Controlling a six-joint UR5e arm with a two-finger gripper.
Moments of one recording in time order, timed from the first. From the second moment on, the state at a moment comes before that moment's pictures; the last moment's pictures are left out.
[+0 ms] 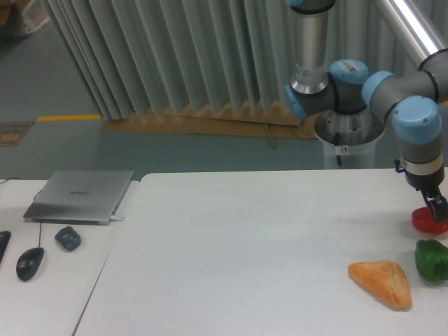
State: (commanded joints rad) arm 2.56 -1.81 -1.76 -1.24 1.82 1.71
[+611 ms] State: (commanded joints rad) arm 2.56 -1.88 -1.70 -1.24 1.82 1.71
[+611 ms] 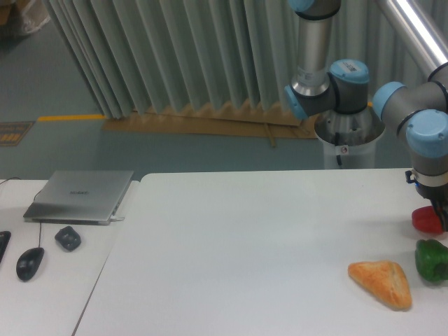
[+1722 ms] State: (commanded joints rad) arm 2.55 -1.90 -1.73 -1.24 1.87 1.70
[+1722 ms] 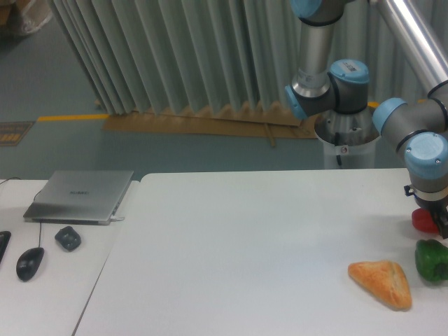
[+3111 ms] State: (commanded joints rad) arm 2.53 -1.87 -1.73 -1.24 1.87 1.61
